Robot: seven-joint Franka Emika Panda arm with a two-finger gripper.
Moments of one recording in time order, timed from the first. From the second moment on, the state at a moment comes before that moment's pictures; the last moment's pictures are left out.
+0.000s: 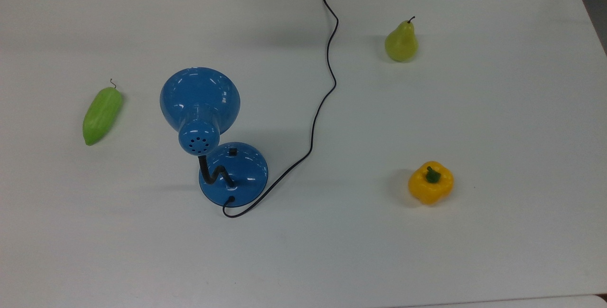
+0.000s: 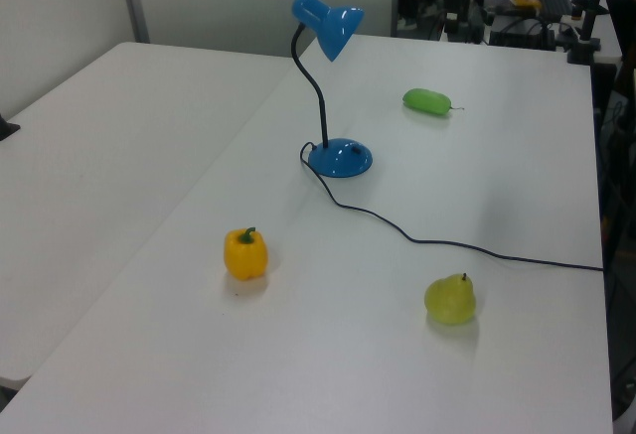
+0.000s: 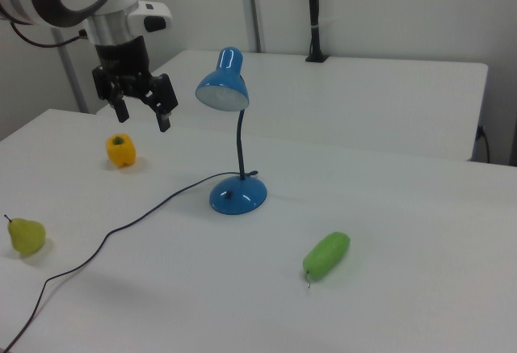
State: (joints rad) arm 0.06 -0.03 -0.06 -1.64 0.03 1.67 -0.07
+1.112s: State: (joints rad) arm 0.06 -0.02 -0.06 -1.64 0.03 1.67 -0.07
